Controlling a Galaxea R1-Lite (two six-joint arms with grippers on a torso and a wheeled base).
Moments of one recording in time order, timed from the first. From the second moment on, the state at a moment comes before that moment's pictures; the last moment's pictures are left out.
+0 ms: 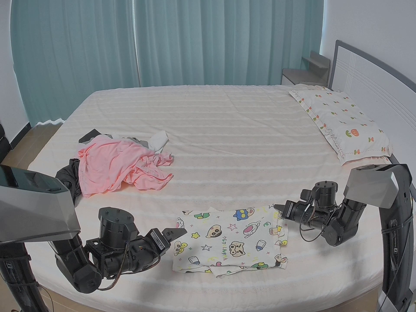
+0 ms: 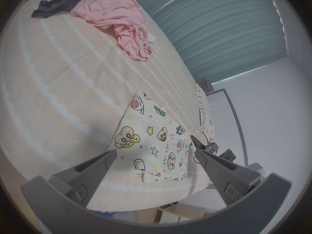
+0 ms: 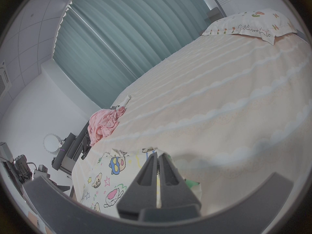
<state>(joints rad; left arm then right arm) -0.51 2.09 -0.32 -1.20 -0.12 -1.10 0.21 2.50 -0.82 -1.25 0.32 0.51</state>
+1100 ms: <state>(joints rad) -0.51 2.09 -0.32 -1.20 -0.12 -1.10 0.18 2.51 -0.84 -1.24 0.29 0.53</state>
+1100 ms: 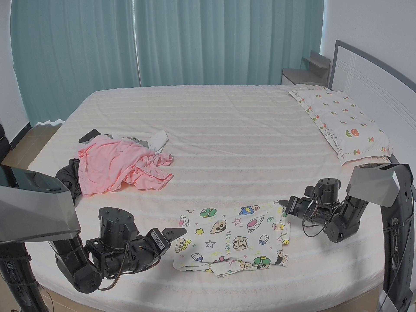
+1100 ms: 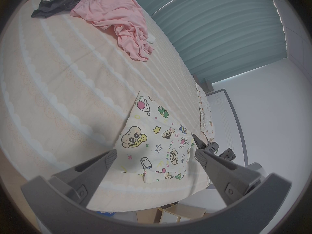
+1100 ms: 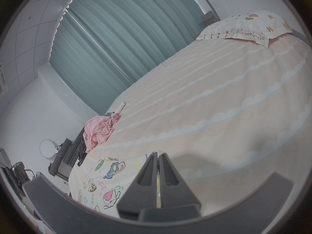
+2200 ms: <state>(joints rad) -0.51 2.25 -0.49 -1.19 0.04 -0.82 0.21 2.39 -0.60 -1.16 0.31 0.51</state>
